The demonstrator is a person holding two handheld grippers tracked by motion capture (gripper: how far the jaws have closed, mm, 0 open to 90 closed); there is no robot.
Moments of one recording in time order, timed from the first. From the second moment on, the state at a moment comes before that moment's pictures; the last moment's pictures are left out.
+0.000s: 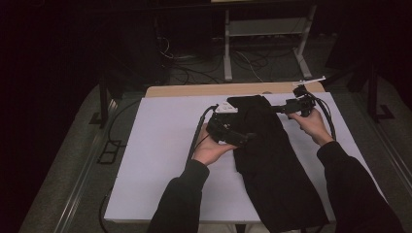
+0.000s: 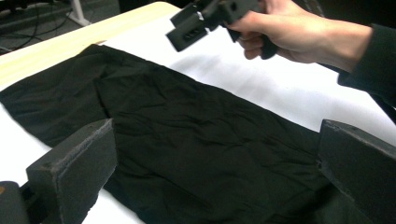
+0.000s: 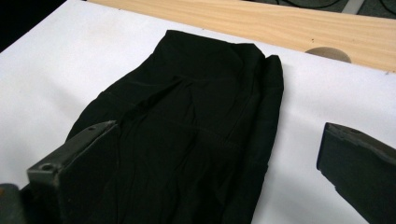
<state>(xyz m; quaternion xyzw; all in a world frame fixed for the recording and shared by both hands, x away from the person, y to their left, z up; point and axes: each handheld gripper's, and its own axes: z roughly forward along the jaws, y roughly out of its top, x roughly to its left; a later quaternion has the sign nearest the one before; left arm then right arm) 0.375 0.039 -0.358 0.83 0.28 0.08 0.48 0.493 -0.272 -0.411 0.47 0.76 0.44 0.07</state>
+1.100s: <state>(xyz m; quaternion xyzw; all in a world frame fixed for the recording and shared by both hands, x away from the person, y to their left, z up) 0.450 0.078 -0.378 0.79 0.36 0.09 0.49 0.490 -0.274 -0.416 0.47 0.76 0.45 0.06</state>
